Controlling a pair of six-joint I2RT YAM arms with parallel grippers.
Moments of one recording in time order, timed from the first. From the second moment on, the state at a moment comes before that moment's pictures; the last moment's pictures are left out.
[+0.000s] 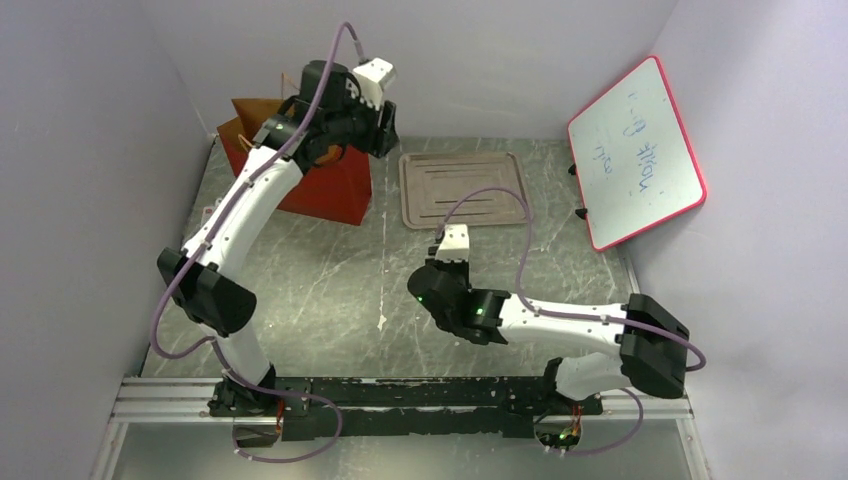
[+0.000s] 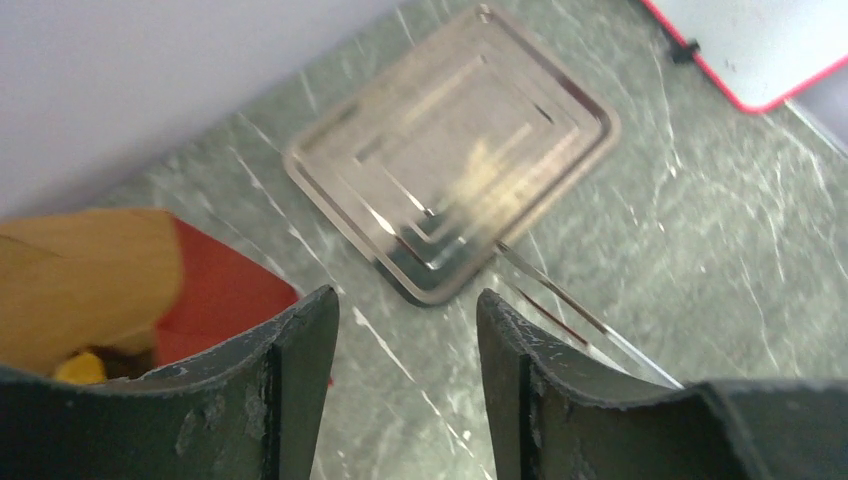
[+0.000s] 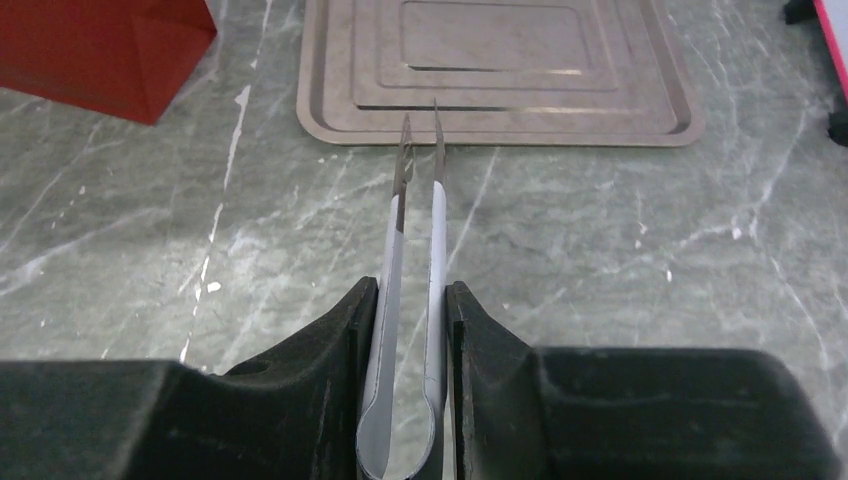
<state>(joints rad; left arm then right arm) -0.48 1.75 2.00 -0.66 0.22 0.03 1.19 1.30 0.77 -0.13 1.10 0.53</state>
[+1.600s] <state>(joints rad) -0.64 1.87 1.42 -0.20 0.17 -0.14 0.98 1.68 0.62 0.40 0.86 0.50</state>
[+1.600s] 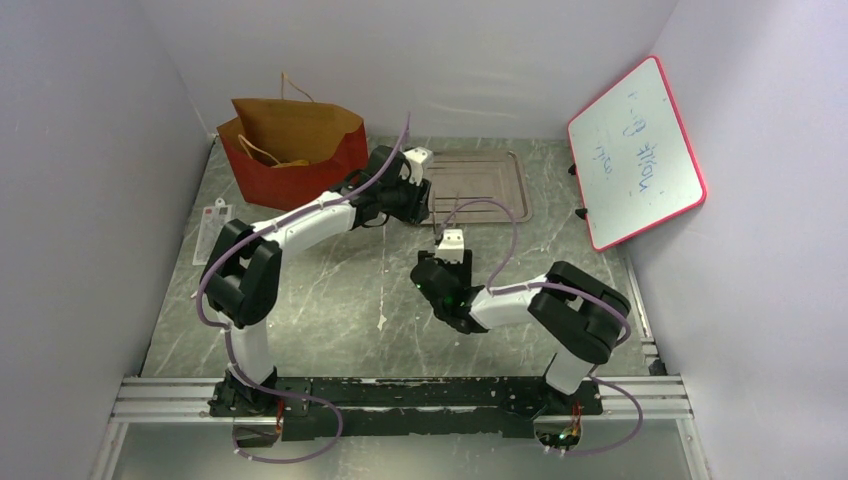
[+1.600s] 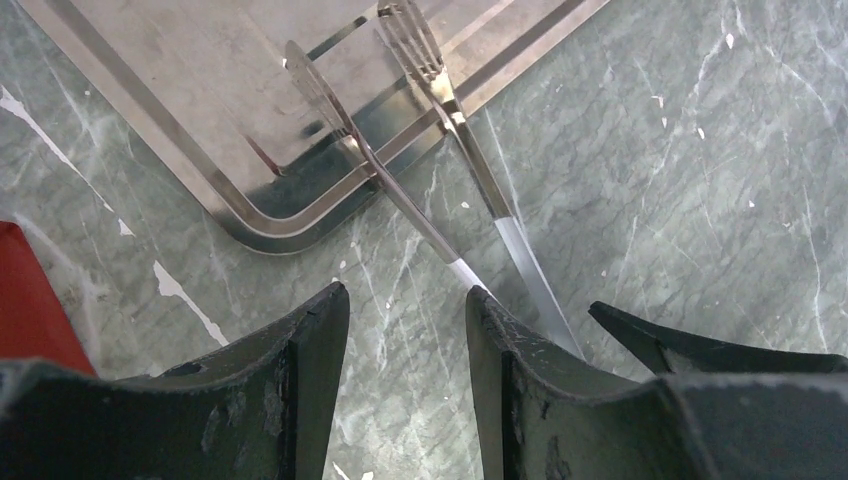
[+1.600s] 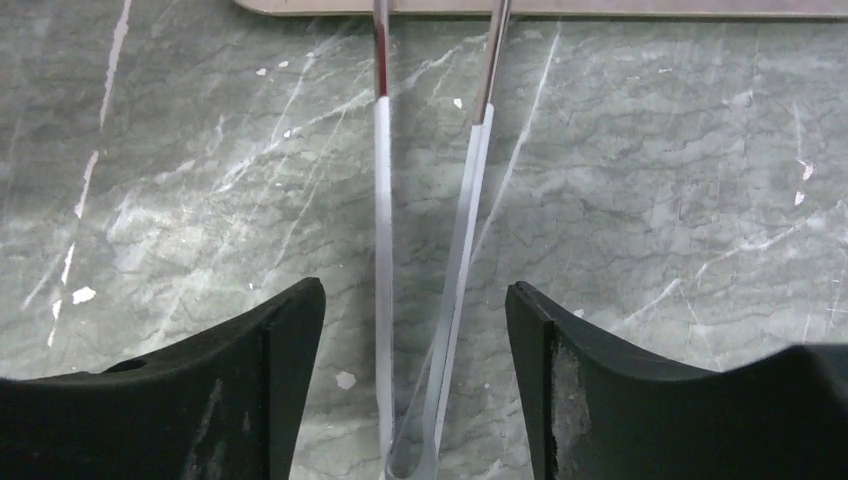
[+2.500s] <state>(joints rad) -0.64 1.92 1.42 -0.15 0.16 -0.14 0.73 1.67 1.03 -0.11 0.87 0.65</state>
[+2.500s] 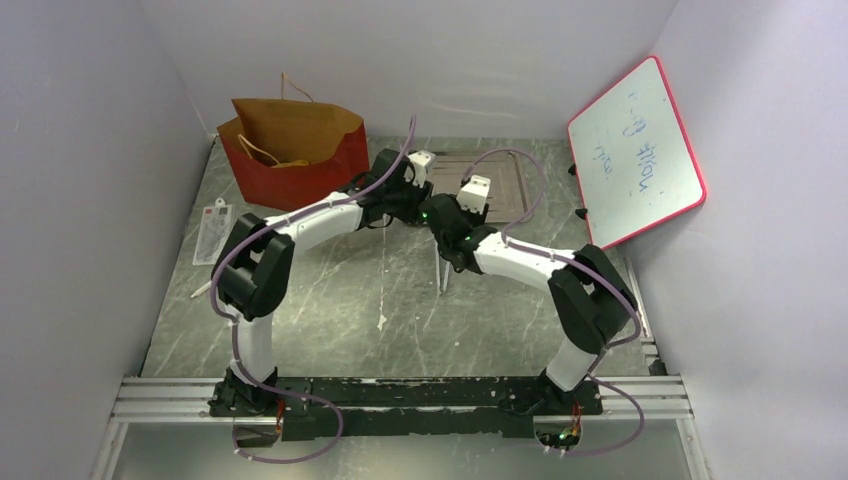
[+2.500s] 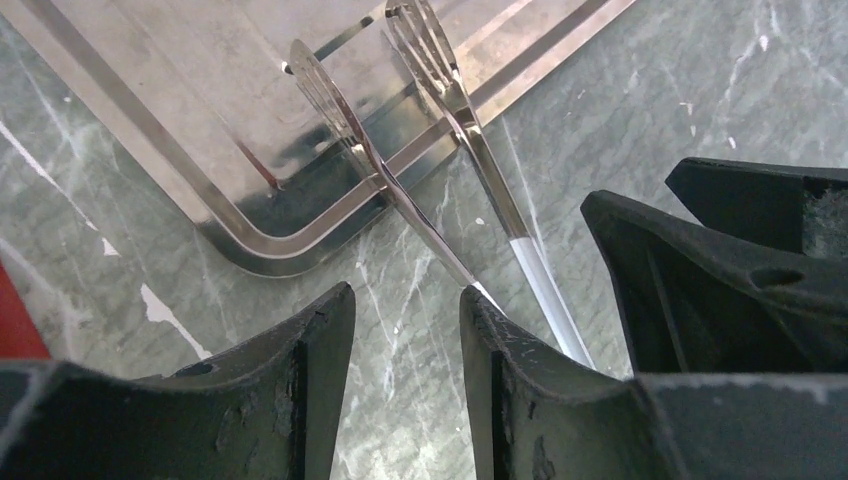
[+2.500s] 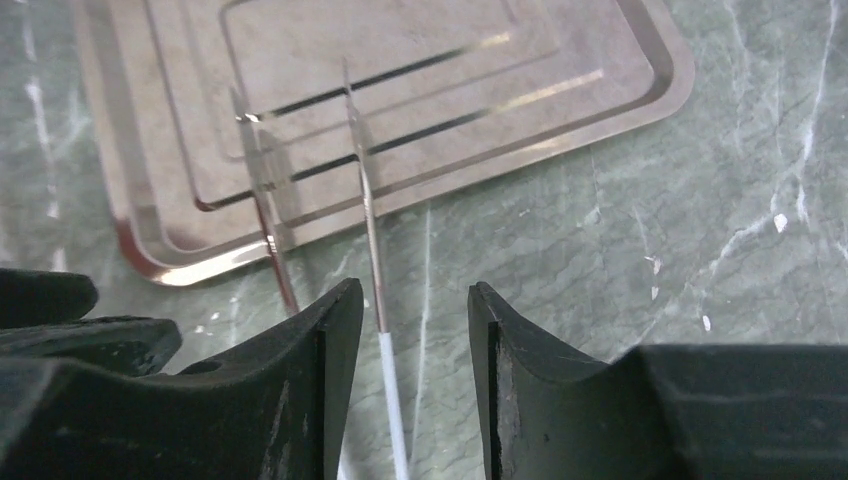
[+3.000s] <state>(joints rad) -0.64 2.02 1.51 -0.13 0.21 -0.16 0.63 1.84 1.06 -0.11 0.75 0.67</state>
